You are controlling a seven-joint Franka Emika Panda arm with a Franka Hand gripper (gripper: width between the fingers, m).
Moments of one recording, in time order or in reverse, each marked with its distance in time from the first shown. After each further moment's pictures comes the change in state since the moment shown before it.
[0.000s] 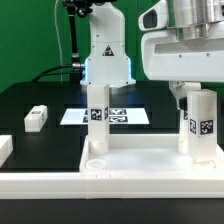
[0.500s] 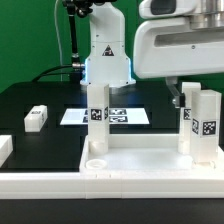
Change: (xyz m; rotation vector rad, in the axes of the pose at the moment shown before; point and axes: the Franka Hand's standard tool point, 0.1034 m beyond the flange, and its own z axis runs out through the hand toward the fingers) arm -0.004 -0.014 -0.009 -0.044 0.000 -0.740
